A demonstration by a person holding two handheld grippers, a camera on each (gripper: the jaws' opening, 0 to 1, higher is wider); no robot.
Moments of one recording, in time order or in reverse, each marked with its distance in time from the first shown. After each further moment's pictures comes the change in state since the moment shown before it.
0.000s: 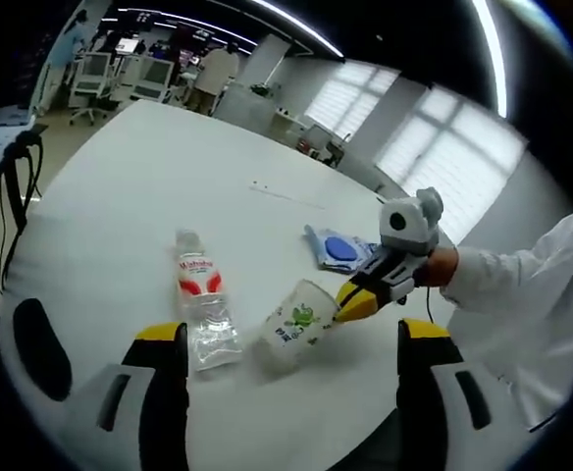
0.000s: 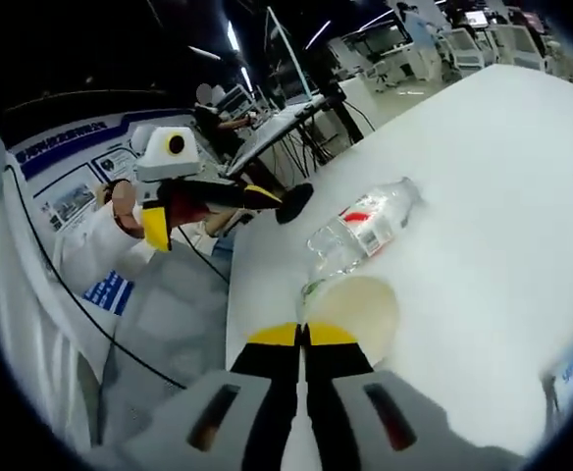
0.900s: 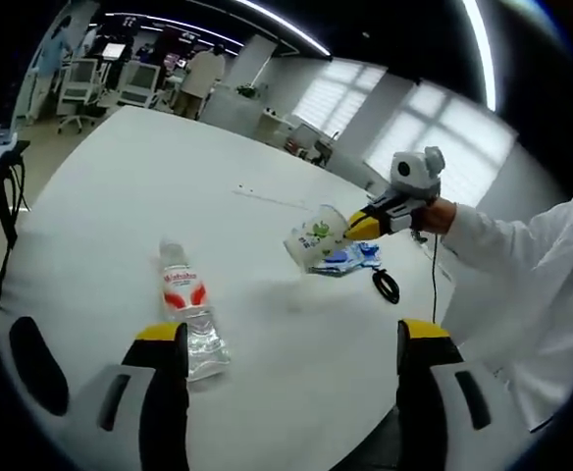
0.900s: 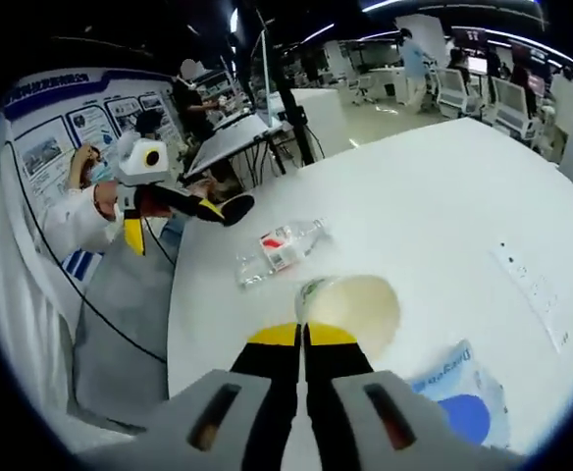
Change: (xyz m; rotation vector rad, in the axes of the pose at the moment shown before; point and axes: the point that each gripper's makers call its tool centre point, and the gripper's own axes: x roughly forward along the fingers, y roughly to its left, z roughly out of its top) left arm 0.005 -0.011 0.005 0.038 0.005 -0.037; right arm -0.099 -0.060 0.047 -0.192 0.062 -0.260
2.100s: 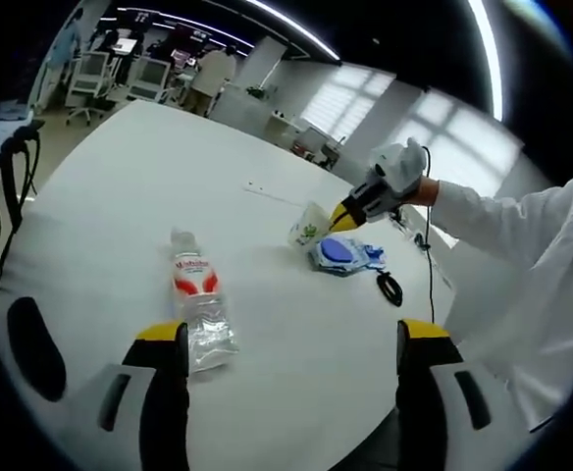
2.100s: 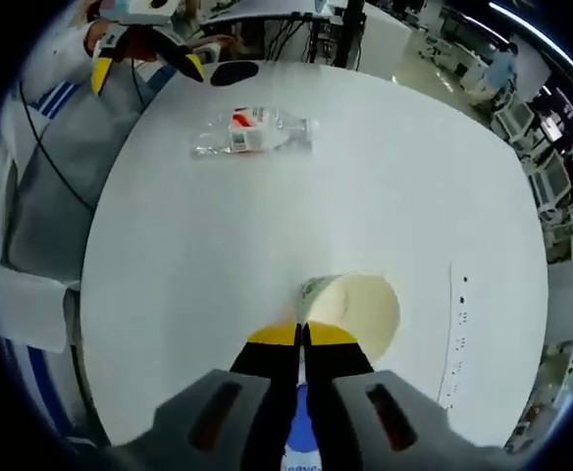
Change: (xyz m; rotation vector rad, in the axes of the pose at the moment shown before) left arm -0.004 0.013 -0.009 -0.046 -0.018 0.013; right arm 0.017 -0.071 -0.043 -0.512 0.519 -0.111
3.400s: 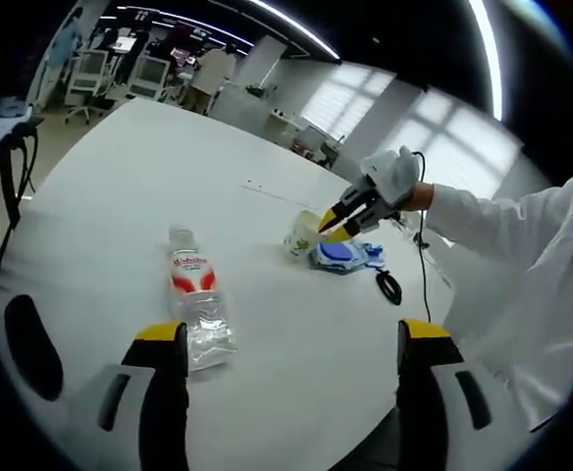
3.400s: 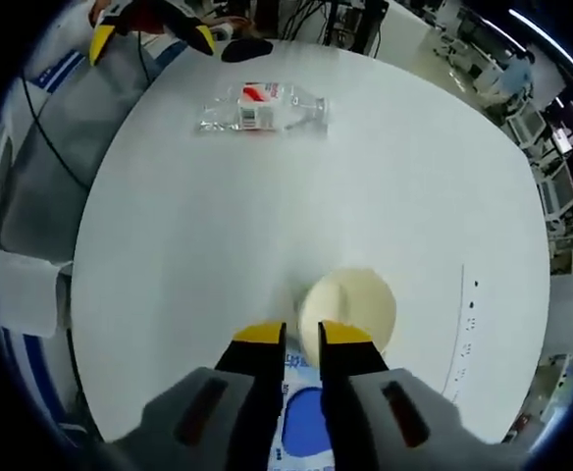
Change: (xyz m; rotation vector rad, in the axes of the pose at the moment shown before) left arm -0.002 -0.001 -0.003 0.005 0.008 -0.008; right arm 0.016 0.007 -0.001 -0.032 0.025 0.003
